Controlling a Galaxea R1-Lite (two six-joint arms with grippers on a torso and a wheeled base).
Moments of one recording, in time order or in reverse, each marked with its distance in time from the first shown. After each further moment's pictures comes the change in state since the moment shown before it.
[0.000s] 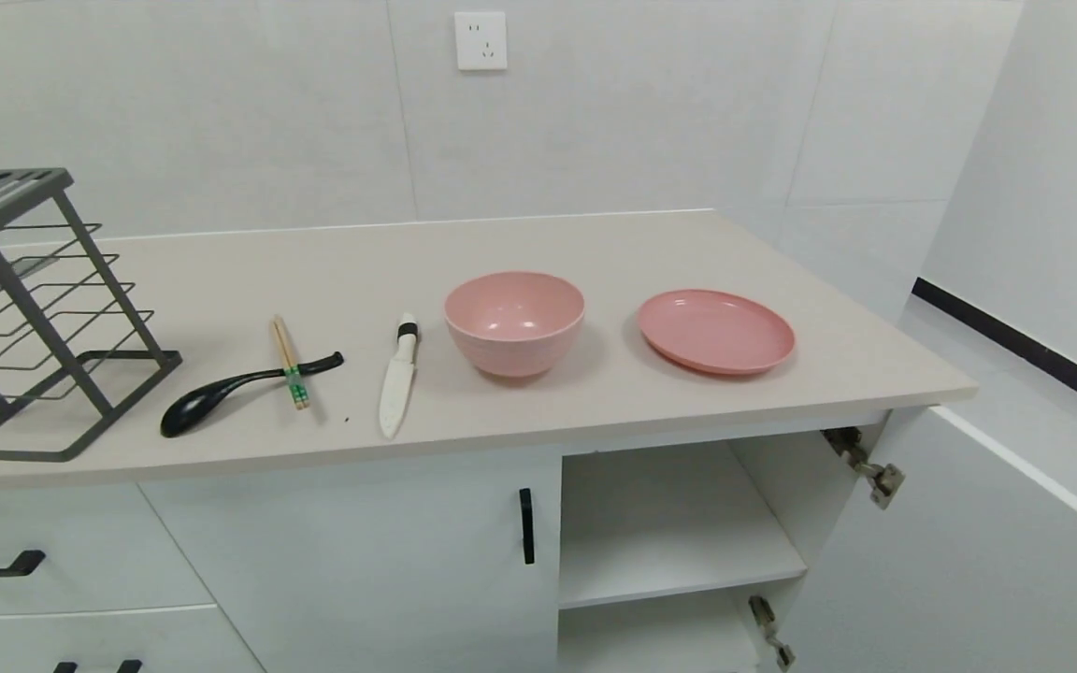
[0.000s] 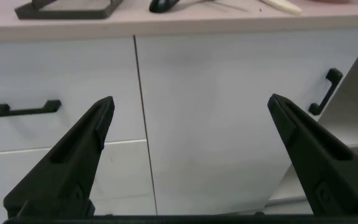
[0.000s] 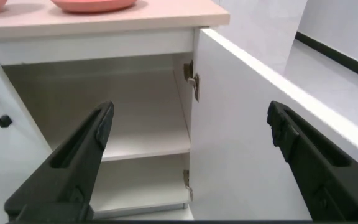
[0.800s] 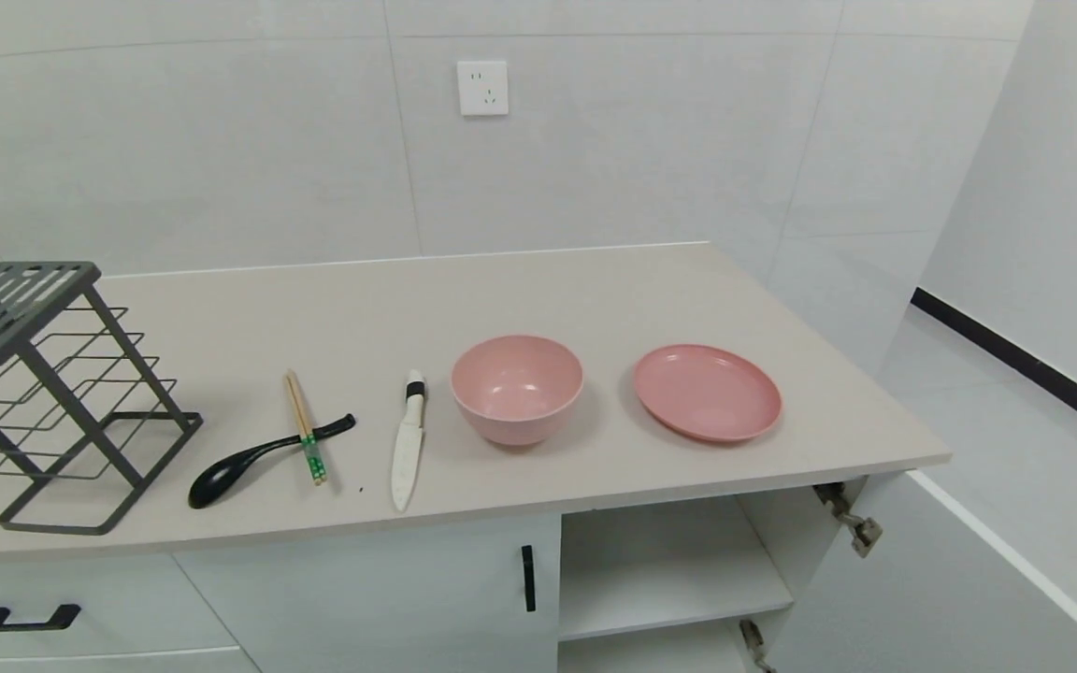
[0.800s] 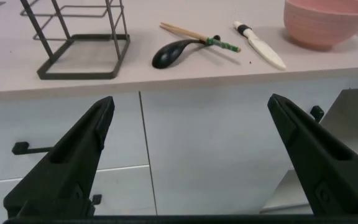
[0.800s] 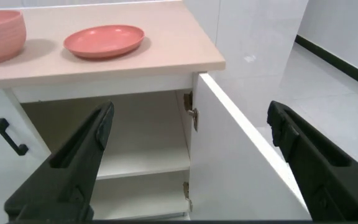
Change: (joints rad) left arm 0.000 0.000 0.000 0.000 0.000 0.000; right arm 0.000 0.000 0.000 0.001 0.000 -0.001
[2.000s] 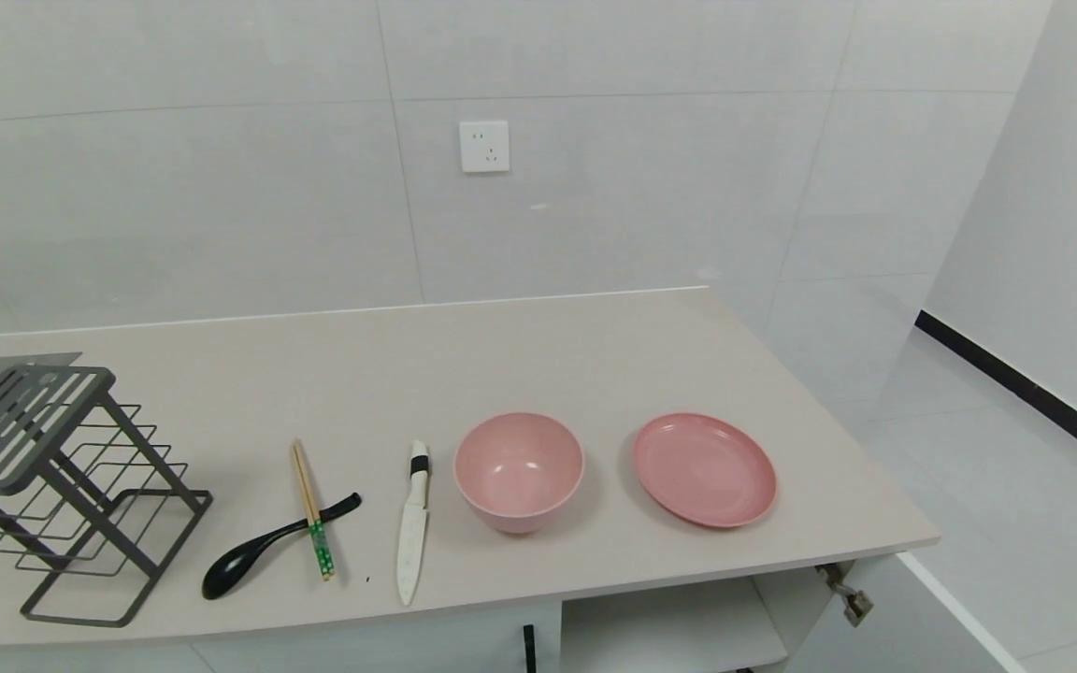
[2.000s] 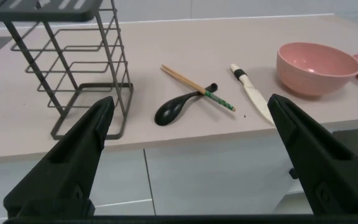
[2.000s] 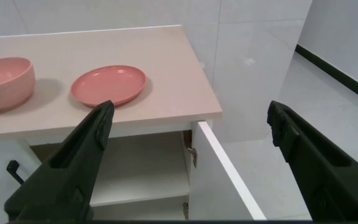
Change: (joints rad) left arm 0.000 0.000 0.000 0.001 -0.002 0.006; right arm 0.000 0.000 0.000 0.000 -0.004 -0.001
